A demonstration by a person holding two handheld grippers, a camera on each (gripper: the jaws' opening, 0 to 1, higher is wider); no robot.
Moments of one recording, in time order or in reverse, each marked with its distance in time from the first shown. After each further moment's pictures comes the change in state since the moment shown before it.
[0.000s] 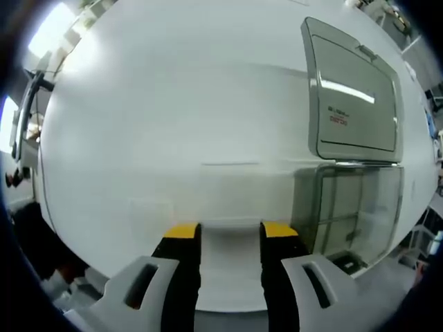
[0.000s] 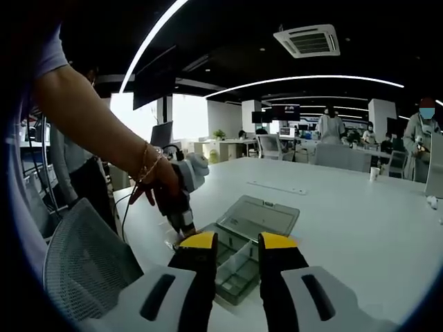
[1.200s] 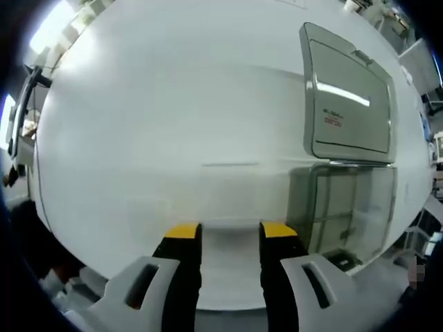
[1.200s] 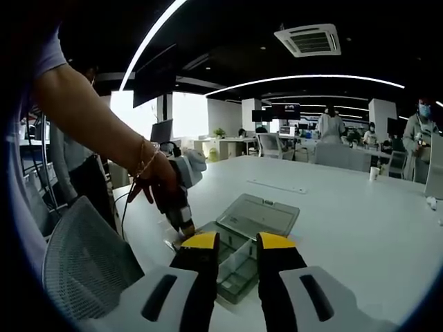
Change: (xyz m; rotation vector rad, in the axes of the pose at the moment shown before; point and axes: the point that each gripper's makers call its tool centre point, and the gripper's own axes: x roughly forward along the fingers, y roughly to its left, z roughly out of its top) left arm -0.005 -0.002 -0.002 -0.017 -0.008 -0.040; right arm 0.000 0.000 -0.001 -0.006 0.011 -0.001
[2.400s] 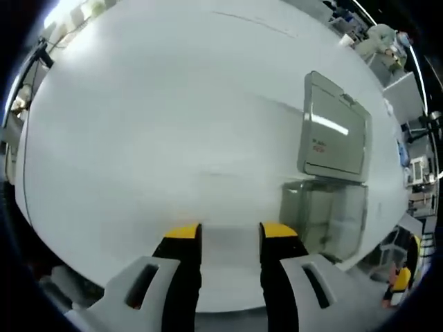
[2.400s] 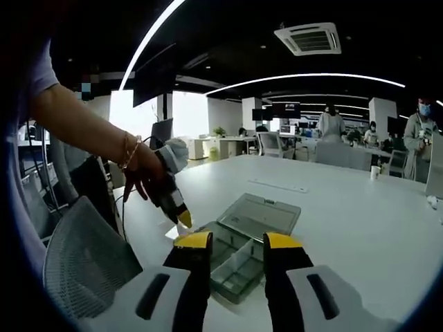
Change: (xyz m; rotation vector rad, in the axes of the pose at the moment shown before) left arm -0.024 0.013 0.009 -0.114 -0.127 -0.196; right arm 0.002 0.005 0.001 0.016 -0.007 0.015
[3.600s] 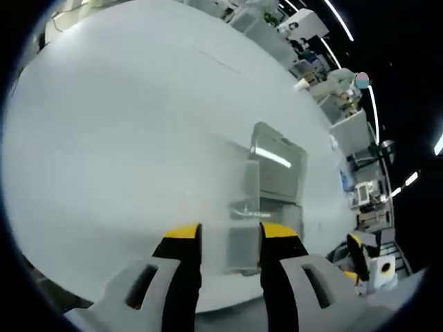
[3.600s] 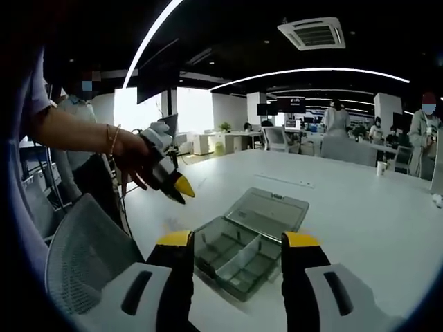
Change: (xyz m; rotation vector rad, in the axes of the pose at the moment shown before) left arm -0.056 -0.040 0.011 -0.077 -0.197 -0.402; right arm 0.005 0.007 -0.008 -0.006 0.049 0.025
